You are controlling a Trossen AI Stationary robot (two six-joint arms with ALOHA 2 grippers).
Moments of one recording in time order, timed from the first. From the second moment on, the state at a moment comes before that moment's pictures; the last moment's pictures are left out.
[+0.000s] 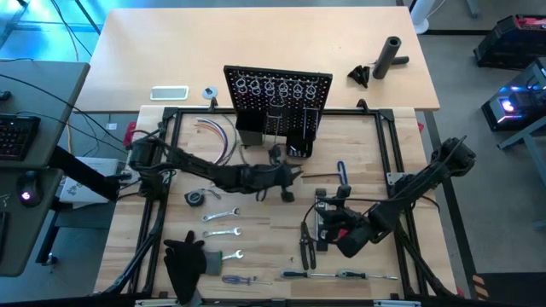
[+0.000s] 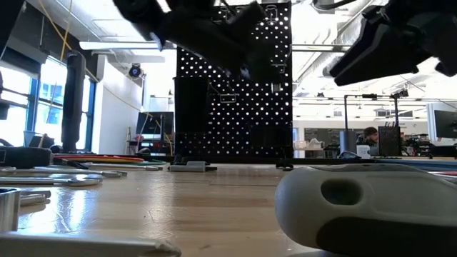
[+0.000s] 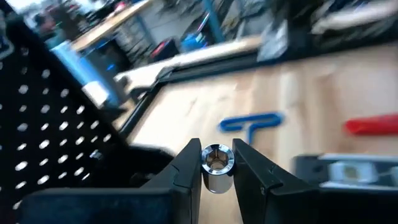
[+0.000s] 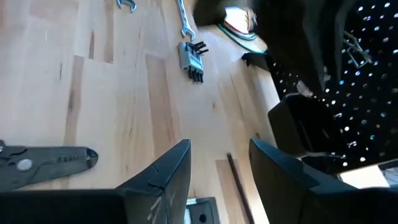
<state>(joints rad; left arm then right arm) -0.07 1.89 1.11 0.46 -0.52 0.27 0.68 1.50 0.84 -0.45 0.99 0.35</state>
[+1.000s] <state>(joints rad) 0.04 2.03 1.32 0.19 -0.58 0.18 0.74 1.50 0.84 -0.55 1.00 0.52</state>
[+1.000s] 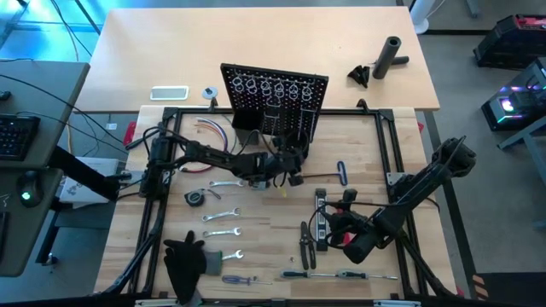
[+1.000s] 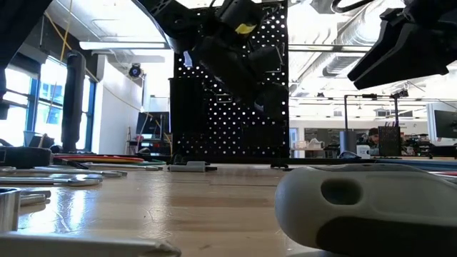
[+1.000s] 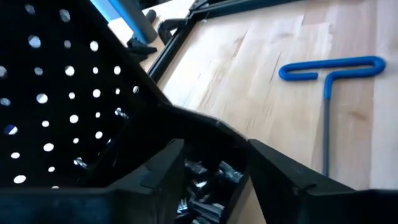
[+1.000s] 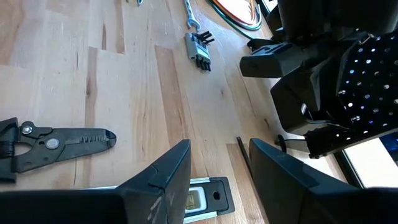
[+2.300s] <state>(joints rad) -0.60 1.83 1.29 -0.41 -0.74 -0.37 0.60 1.81 0.84 0.29 0.13 0.09</state>
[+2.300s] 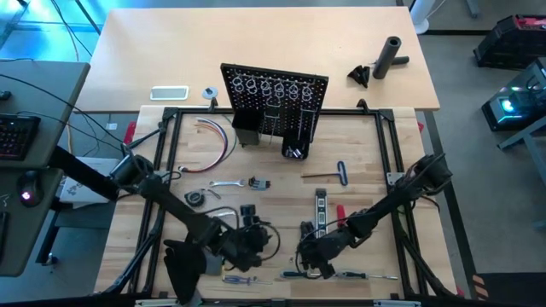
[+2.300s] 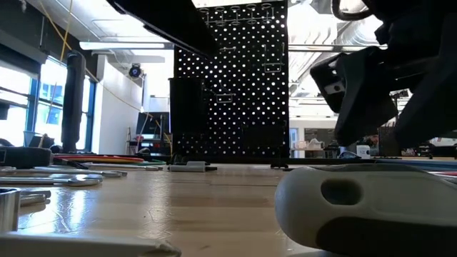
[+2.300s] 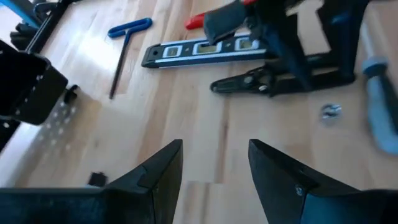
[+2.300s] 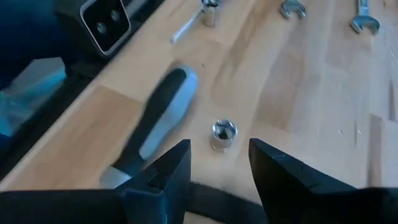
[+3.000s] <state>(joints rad) -0.72 1.85 1.29 -0.21 -0.76 -0.52 0.58 1.85 0.84 0.38 0.09 0.04</state>
